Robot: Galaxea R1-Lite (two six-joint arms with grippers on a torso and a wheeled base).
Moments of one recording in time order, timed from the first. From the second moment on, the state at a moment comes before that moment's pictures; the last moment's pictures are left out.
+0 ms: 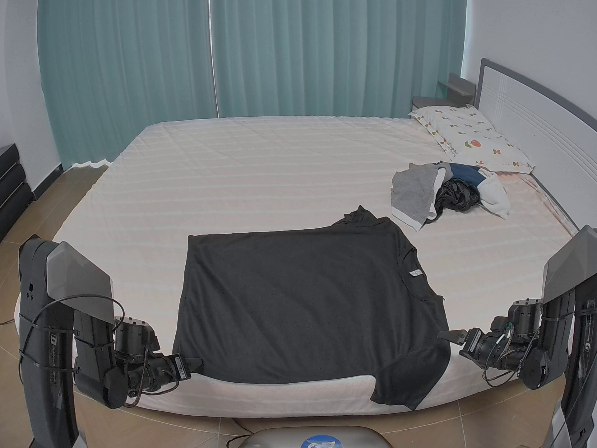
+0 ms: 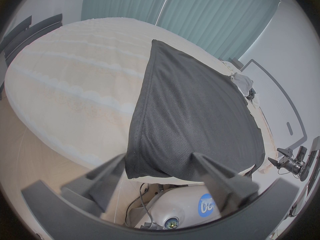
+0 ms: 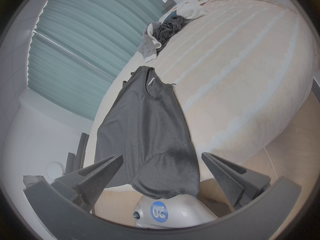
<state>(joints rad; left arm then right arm) -0.12 2.44 -0.26 -1.37 -0.15 -0.43 0.00 2.38 -0.17 -1.55 0.36 0.65</state>
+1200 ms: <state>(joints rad) -0.10 2.42 -0.16 -1.45 -0.14 -0.61 0.04 2.44 -0.32 -1.45 0.35 0.59</state>
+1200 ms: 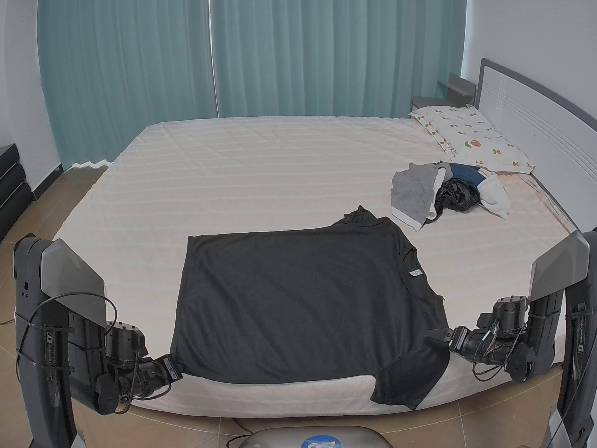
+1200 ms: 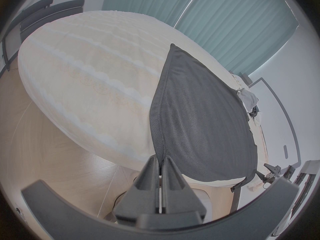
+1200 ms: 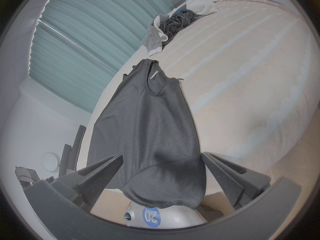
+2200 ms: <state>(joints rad) -0.09 2.40 -0.19 -1.45 -0.13 -0.70 -0.01 2.45 -0.65 -1.29 0.34 0.55</state>
